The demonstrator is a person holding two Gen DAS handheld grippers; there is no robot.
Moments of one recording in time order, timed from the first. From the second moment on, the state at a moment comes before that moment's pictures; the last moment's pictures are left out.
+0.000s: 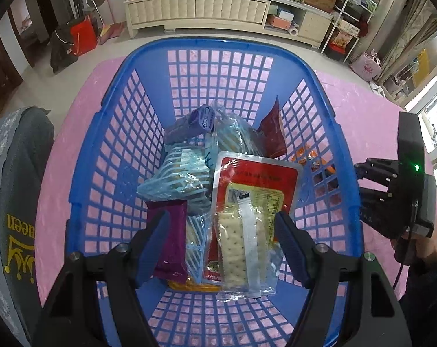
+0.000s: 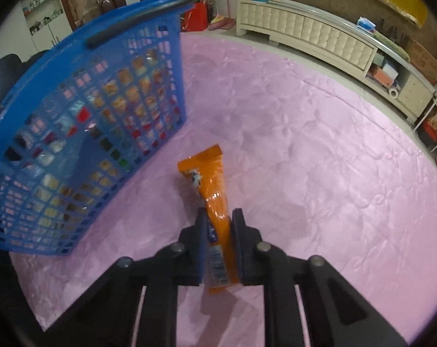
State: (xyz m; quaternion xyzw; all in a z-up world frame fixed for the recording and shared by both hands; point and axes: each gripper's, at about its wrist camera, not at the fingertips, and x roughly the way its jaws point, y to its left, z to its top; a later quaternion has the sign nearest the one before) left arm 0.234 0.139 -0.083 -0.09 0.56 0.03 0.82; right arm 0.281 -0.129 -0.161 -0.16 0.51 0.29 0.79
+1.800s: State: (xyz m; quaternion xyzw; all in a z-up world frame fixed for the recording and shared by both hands) left arm 0.172 0.212 0.022 -0.07 0.44 0.03 0.90; right arm 0.241 0.005 -0.024 -0.14 0.47 0.33 0.81
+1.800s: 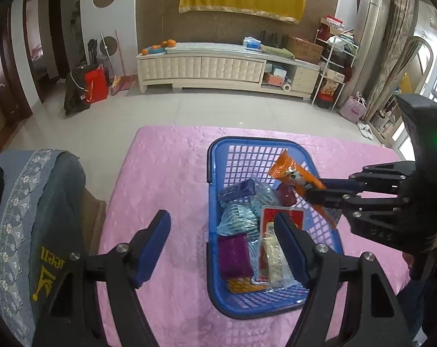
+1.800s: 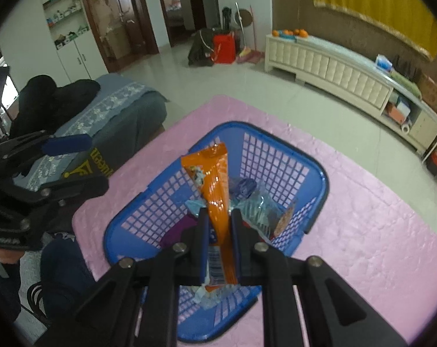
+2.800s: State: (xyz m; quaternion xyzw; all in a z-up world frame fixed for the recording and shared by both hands) left arm 0.121 0.164 -0.003 -0.09 0.34 0.04 0.94; right arm 0.195 -0.072 -0.031 -0.06 0.42 0.24 0.87
